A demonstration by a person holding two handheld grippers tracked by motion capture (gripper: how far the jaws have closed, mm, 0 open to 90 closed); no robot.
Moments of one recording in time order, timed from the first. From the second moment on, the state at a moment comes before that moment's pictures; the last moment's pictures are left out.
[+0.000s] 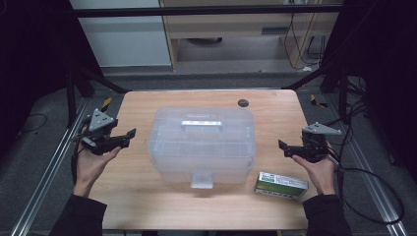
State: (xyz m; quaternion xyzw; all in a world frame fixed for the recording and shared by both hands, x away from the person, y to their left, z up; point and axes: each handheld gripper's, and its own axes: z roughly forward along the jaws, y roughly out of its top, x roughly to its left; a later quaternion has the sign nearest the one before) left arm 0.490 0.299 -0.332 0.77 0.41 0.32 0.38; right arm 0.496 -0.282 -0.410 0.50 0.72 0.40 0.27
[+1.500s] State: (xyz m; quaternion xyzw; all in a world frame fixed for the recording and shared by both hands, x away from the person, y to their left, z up) left arm 0.488 0.232 -0.284 0.86 0.24 0.32 0.32; right arm 0.497 -0.278 -0.415 0.48 0.75 0.38 0.26
